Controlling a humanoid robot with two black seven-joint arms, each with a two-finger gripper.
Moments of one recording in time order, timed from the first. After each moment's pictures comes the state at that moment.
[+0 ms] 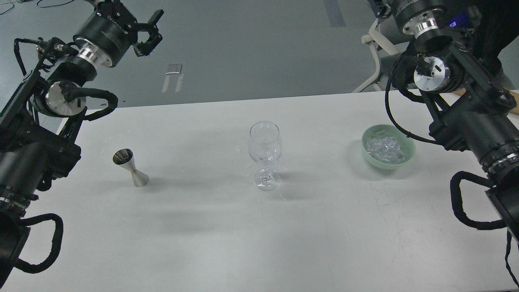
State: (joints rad) left arm -0.87 0.37 -1.16 -0.87 0.33 -0.35 0.02; right arm 1.01 -0.13 1.15 0.61 -0.56 0.20 0.37
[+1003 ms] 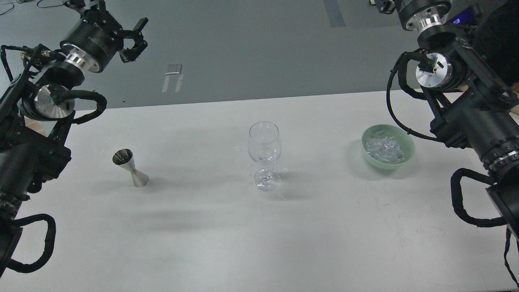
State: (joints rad) left arm -0.87 0.39 -1.17 -0.80 0.33 -0.35 0.02; right arm 1.03 -0.13 1.16 0.60 -0.55 0.19 0.38
